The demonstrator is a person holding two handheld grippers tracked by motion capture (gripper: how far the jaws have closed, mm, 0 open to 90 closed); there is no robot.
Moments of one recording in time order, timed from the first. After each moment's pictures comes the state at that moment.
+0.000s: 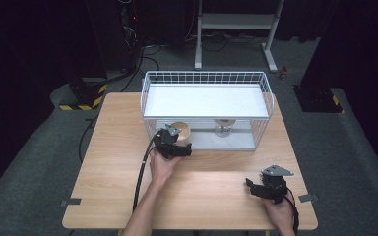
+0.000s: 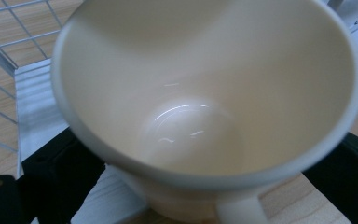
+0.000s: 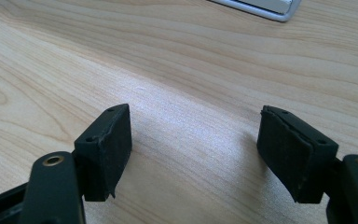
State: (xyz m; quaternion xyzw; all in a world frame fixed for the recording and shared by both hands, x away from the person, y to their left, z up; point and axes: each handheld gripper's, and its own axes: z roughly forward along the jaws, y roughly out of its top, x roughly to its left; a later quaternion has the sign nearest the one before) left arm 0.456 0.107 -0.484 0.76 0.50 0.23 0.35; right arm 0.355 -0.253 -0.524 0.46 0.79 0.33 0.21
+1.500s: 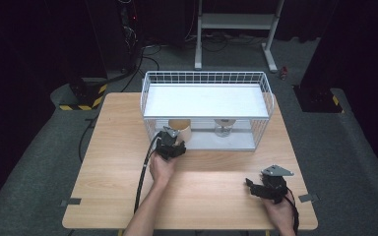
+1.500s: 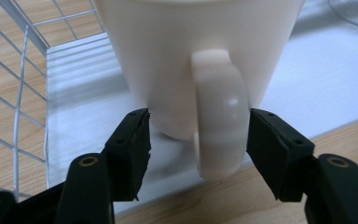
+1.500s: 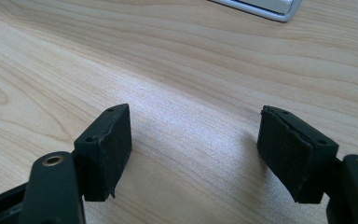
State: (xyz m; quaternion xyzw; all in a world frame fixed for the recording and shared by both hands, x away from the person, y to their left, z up) left arm 0.457 0.107 -0.494 0.74 0.53 0.26 0.31; right arm 0.355 -0.253 -0.524 0.46 0.79 0.33 0.21
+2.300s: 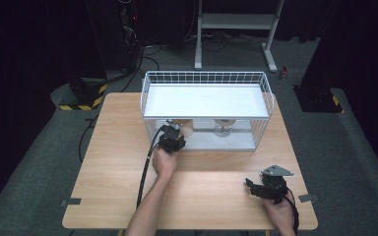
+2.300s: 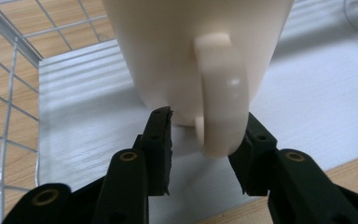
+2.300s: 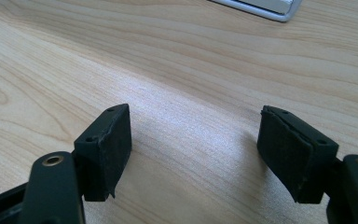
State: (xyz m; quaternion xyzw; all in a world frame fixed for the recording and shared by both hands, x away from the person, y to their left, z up) left arm 0.481 0.099 -0.490 0.75 0.54 0.26 0.29; right arm 0.355 -0.253 -0.523 0.47 0.79 0.33 0.21
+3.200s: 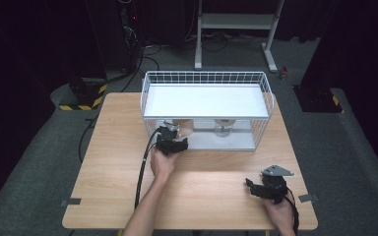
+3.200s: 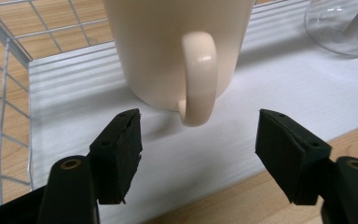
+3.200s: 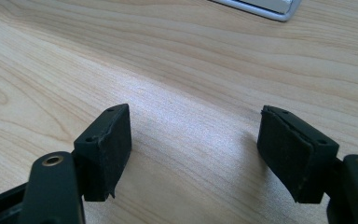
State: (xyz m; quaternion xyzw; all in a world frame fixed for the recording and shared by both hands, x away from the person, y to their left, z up) left arm 0.466 0.110 -0.481 0.74 0.53 0.22 0.34; right arm 0.355 -0.253 -0.523 0.47 0.79 0.33 0.21
